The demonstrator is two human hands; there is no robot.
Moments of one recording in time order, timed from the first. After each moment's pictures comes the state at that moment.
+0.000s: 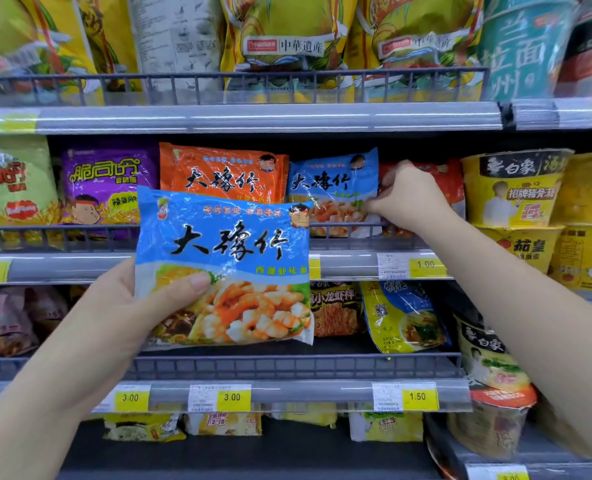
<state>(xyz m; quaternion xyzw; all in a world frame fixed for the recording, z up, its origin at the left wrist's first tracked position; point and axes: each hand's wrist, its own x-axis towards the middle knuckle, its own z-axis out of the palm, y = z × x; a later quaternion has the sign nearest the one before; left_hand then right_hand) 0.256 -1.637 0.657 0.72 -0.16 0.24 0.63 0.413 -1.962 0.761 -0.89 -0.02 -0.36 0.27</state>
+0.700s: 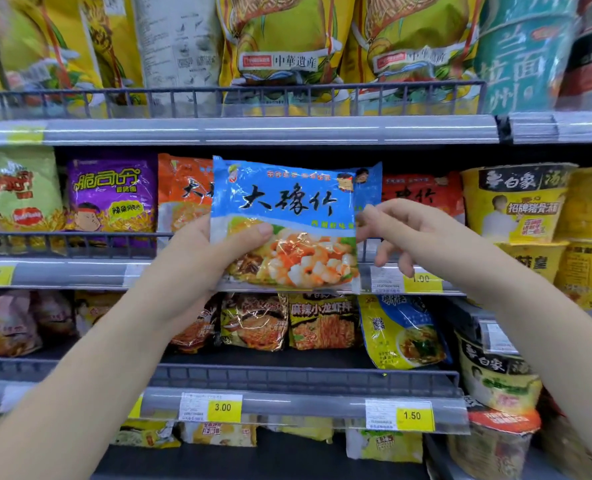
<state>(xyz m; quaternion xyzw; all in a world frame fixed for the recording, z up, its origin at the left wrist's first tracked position) 0.287 -1.712 0.708 0.69 -0.18 0.19 0.67 0.323 -1.983 0.731 -0.84 -0.28 -0.17 0.44</state>
